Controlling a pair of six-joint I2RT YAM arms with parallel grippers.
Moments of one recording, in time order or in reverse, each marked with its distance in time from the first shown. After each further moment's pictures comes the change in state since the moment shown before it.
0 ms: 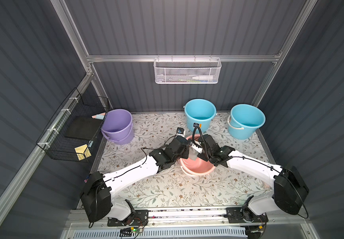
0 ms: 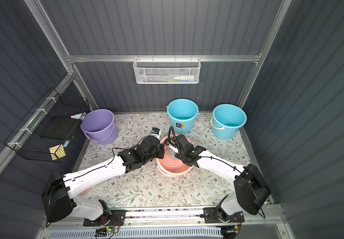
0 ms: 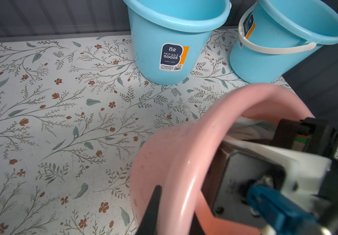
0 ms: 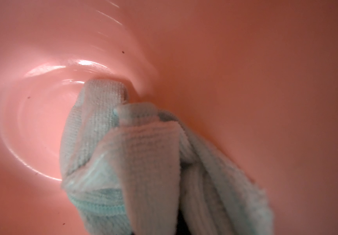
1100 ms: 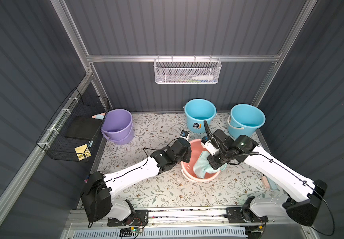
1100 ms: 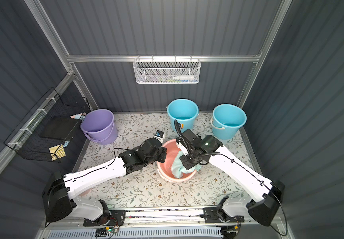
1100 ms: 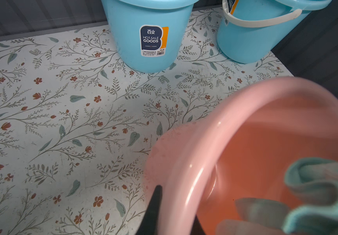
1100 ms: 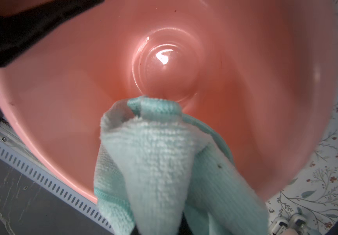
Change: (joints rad) left arm -0.018 0.001 0.000 -0.031 0.046 0.054; right arm 0.049 -0.108 0.380 -0.885 -0.297 0.652
